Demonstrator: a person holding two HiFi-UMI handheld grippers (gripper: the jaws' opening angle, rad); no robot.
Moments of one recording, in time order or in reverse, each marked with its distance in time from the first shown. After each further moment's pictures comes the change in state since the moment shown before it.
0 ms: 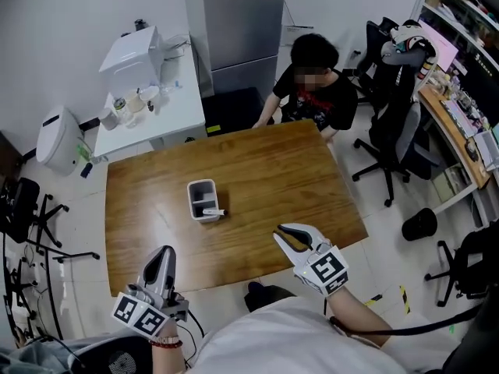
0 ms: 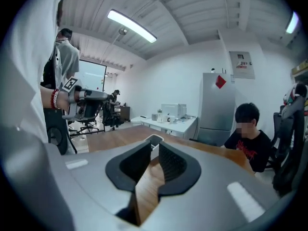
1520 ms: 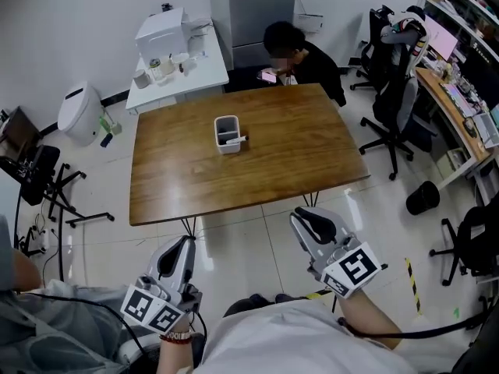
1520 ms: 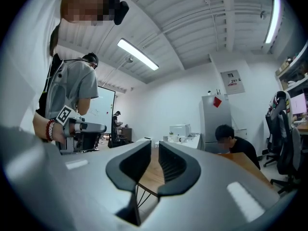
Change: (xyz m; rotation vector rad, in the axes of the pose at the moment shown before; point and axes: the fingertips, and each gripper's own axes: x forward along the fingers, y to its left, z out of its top) left arm -0.227 -0.139 -0.011 0.111 -0.012 -0.076; right arm -0.179 0.212 0.073 0.066 -0.271 -0.043
